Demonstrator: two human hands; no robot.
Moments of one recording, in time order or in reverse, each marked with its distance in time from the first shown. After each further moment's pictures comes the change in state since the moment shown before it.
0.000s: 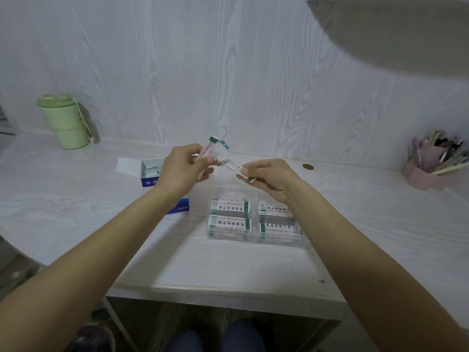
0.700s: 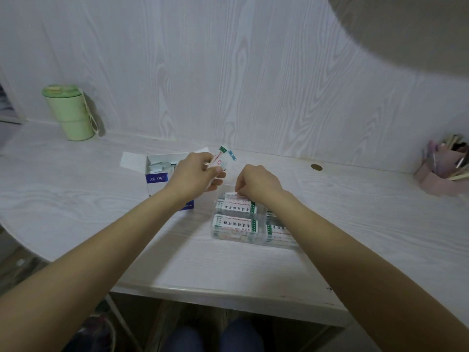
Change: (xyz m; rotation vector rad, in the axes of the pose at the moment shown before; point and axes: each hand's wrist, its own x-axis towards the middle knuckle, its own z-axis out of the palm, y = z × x) left_hand 0.004 -0.013 0.006 0.136 -0.096 -0.091; right_hand 0.033 0.023 0.030 -1.374 0.010 -0.204
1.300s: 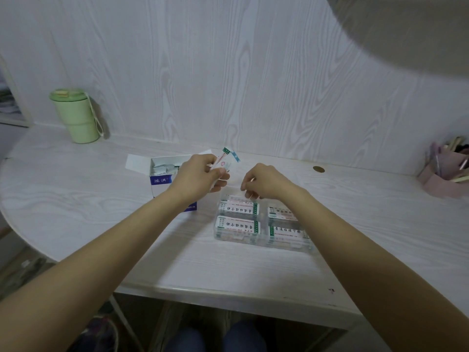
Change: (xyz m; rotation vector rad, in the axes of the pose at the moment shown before) left_hand -0.004 0.004 -0.001 -0.008 -0.009 0.011; right_hand -0.007 0.010 -0.019 0.219 -0.103 -0.035
